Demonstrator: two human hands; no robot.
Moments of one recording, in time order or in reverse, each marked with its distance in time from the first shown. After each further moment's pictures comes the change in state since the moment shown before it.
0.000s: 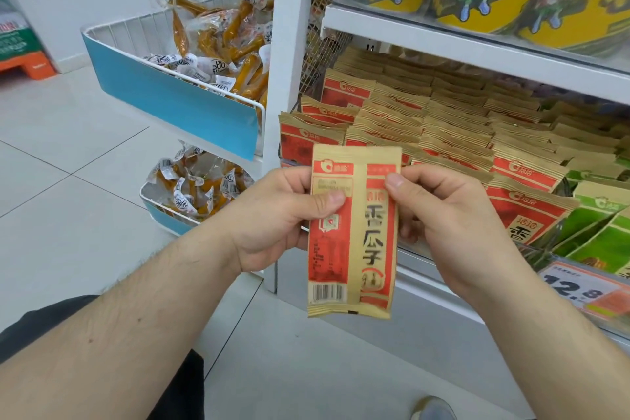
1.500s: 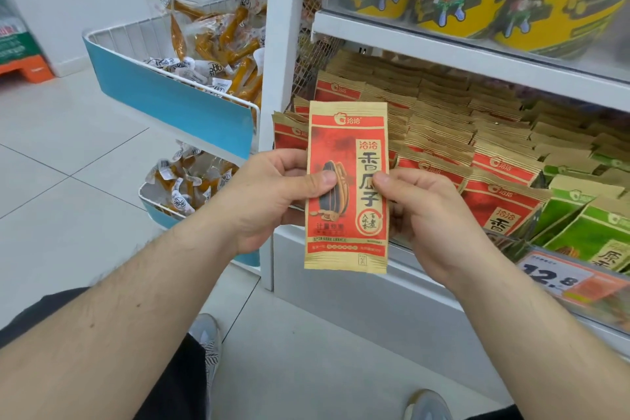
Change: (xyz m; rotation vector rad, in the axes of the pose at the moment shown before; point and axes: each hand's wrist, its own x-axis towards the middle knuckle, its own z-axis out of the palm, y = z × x) left_hand -0.006 0.013 0.008 0.045 0.113 0.105; right_hand 0.004 0.011 -0.003 0.047 -0.043 0.087
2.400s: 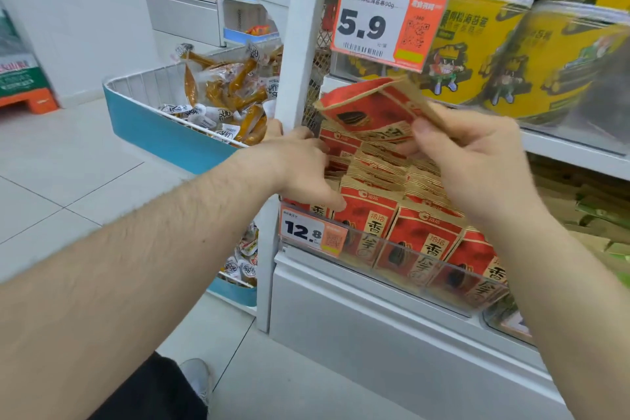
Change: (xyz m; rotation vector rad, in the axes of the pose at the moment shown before) left_hand 0.090 0.065 -0.014 1.913 -0.081 0.111; right_hand 0.037 -0.084 -0.012 -0.362 0.187 -0.582
